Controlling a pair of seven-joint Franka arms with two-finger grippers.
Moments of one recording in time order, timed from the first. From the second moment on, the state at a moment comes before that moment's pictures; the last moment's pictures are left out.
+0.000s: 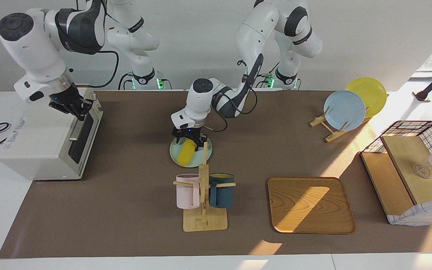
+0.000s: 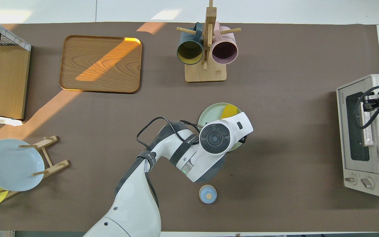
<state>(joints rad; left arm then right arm) -0.88 0.58 -0.03 -1.67 -0.12 2.52 -0.40 -0.11 0.01 0.02 -1.70 -0.03 1.62 -0.05</state>
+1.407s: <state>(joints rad) -0.44 0.34 0.01 -1.66 -0.12 2.07 -0.27 -0.10 0.03 0.02 -1.68 0.02 1.58 -0.04</state>
